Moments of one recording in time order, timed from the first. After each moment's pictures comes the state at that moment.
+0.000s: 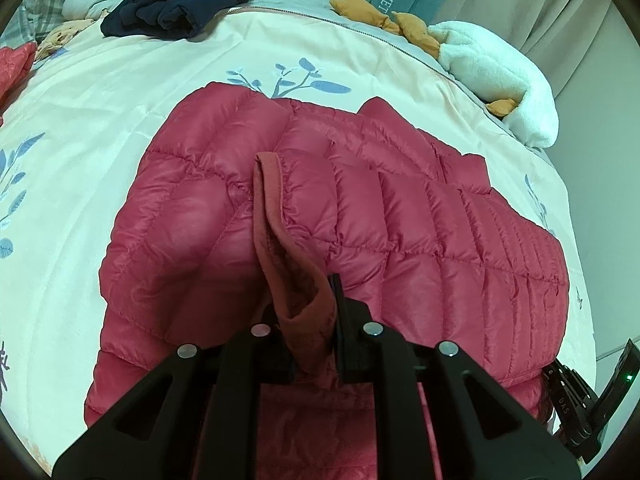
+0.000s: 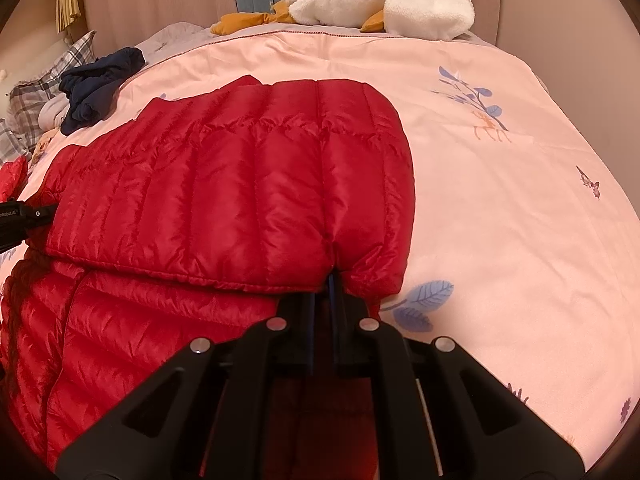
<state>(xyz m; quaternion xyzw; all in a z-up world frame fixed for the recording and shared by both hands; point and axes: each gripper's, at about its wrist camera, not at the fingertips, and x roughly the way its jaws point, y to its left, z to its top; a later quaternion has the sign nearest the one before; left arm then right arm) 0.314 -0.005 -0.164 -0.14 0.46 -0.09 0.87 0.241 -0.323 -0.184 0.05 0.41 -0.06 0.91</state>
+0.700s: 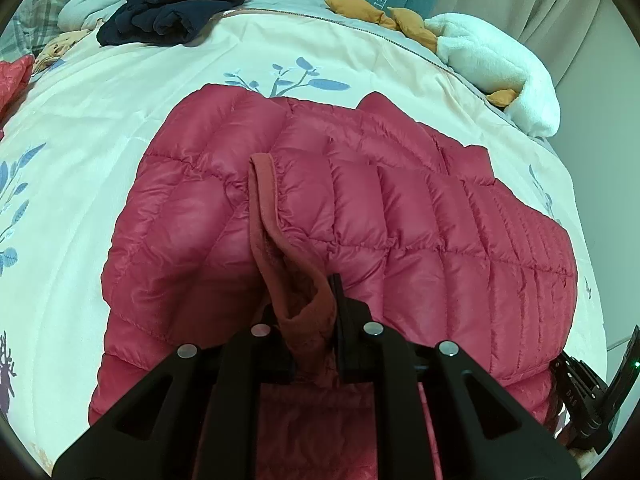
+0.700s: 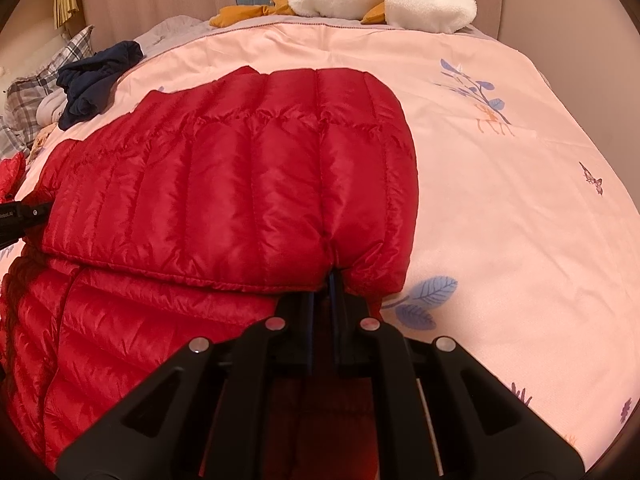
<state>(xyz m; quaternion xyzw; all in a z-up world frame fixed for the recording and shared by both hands) 0.314 -0.012 -0.163 -0.12 0.46 -0.08 0.88 0.247 -0.323 -0.189 0.05 0.43 -0.06 0.90</state>
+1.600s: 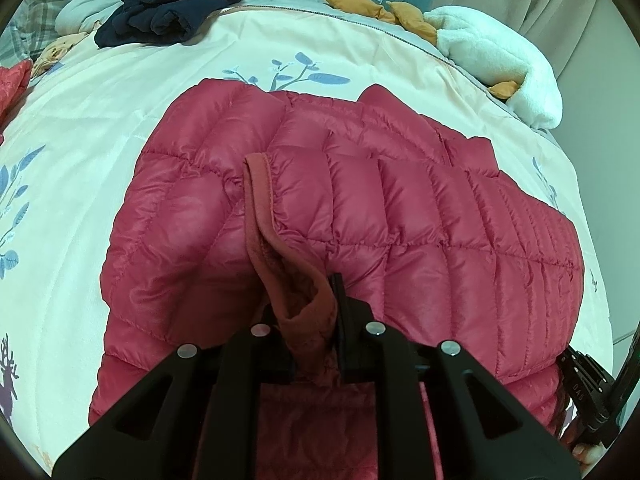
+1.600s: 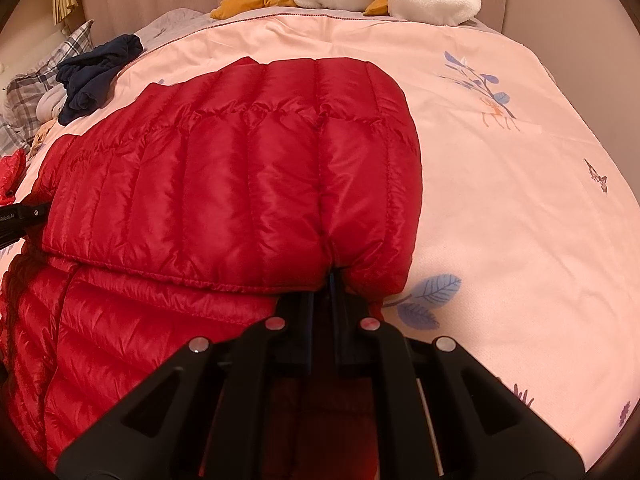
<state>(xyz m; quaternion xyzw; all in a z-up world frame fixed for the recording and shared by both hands) 0.315 -0.015 -0.167 -0.10 0.46 -0.08 0.88 0.252 -0.324 -0.192 0.05 0.44 -0.05 0.90</state>
